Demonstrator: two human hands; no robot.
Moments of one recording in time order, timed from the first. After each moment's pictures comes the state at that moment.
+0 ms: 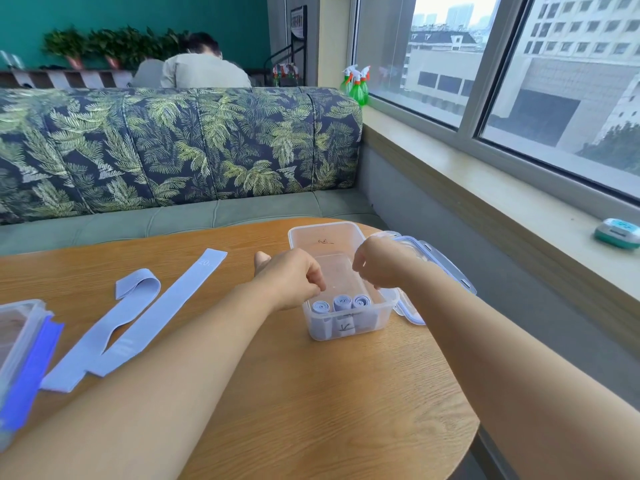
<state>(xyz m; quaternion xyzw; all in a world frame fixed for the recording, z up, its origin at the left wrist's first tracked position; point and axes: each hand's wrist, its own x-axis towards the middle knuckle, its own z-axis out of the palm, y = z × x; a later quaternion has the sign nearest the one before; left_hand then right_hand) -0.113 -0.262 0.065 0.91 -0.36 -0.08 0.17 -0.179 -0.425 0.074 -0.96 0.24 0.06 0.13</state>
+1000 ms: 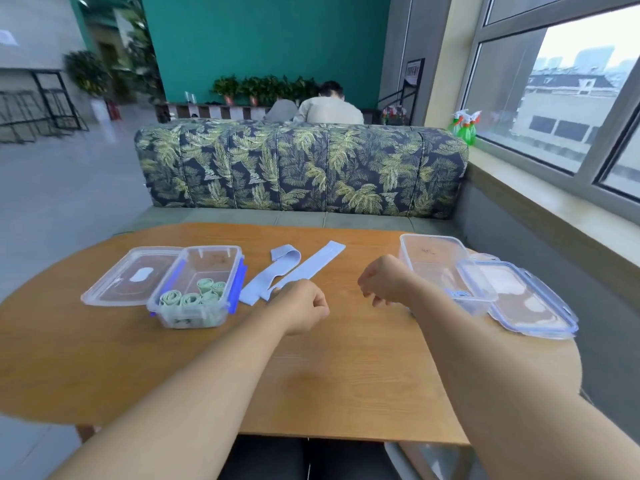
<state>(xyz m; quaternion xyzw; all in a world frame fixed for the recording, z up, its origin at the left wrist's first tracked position) -0.181 -0.040 0.058 0.95 -0.22 -0.11 0.21 -0.195 -0.229 0.082 -0.93 0.15 0.05 0.33</state>
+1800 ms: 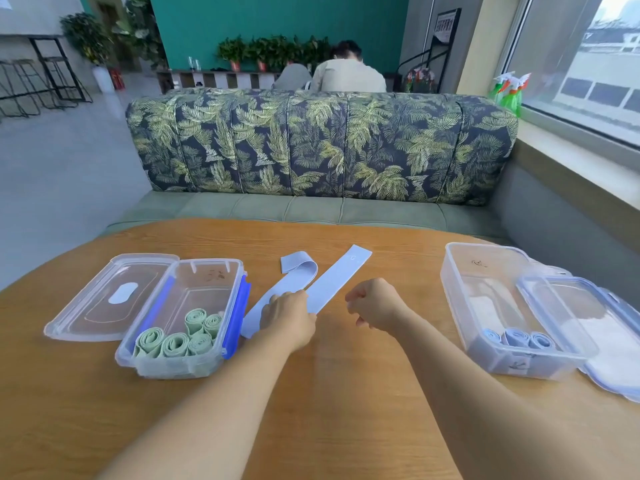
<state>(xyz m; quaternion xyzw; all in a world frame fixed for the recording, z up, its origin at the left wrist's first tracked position) -0.049 -0.046 -0.006 0.98 -0.09 -0.08 0.13 -0.073 -0.210 0.009 -0.91 0.15 0.09 0.38</state>
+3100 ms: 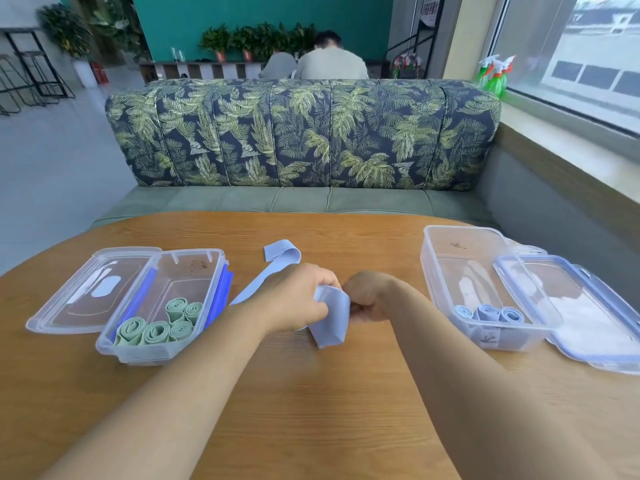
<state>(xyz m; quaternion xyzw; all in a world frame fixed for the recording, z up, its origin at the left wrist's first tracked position) -0.100 -0.062 0.072 0.93 -0.26 -0.14 0.21 -0.097 -0.213 0.039 -0.76 0.22 0.25 0.56</state>
